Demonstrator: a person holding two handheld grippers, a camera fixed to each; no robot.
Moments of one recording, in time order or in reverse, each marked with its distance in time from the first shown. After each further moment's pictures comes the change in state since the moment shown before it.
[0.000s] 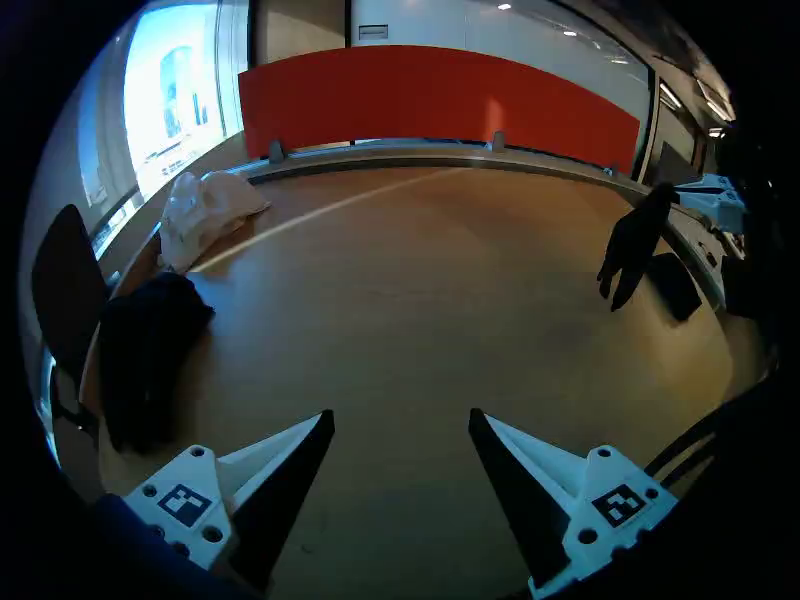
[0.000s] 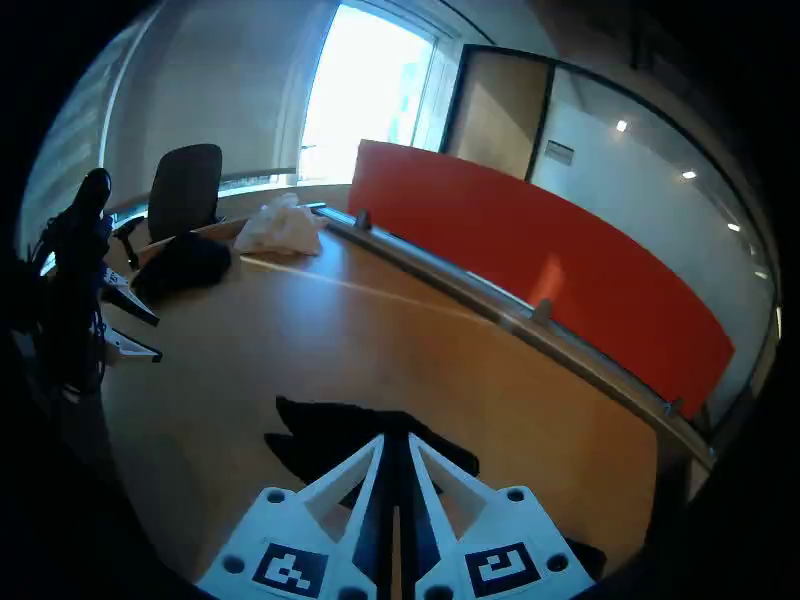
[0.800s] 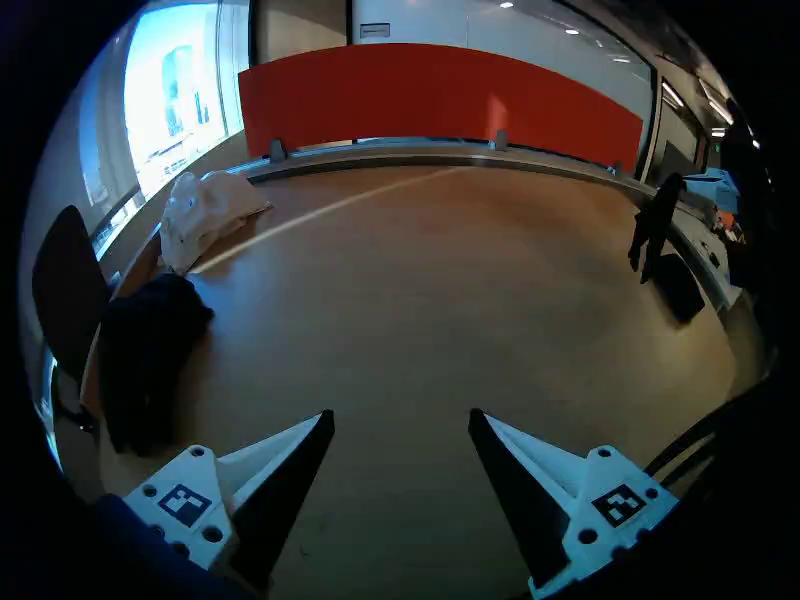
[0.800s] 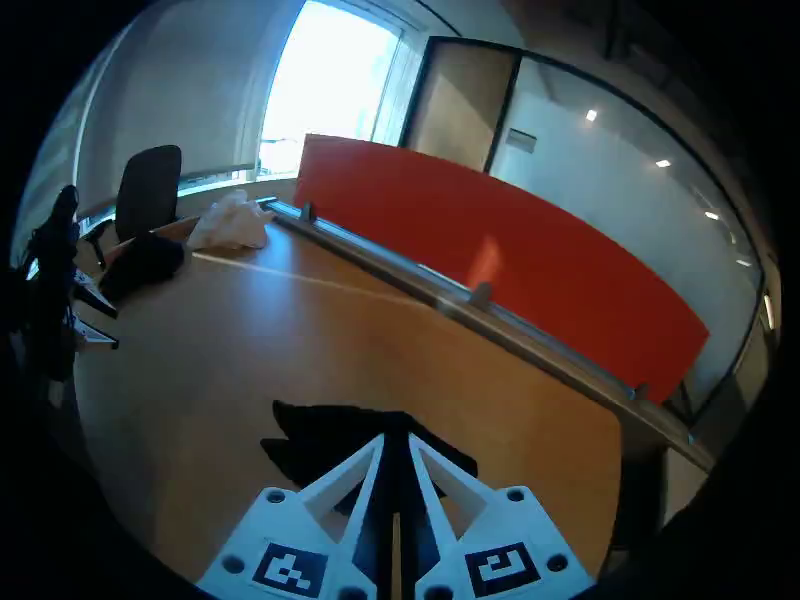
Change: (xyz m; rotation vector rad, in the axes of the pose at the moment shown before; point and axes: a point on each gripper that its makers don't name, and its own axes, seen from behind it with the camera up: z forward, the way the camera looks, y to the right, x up) left arm 0.003 0.002 0.006 0.012 -0.007 -0.001; right arm -0.019 0.106 -0.021 -0.111 -0.032 0.031
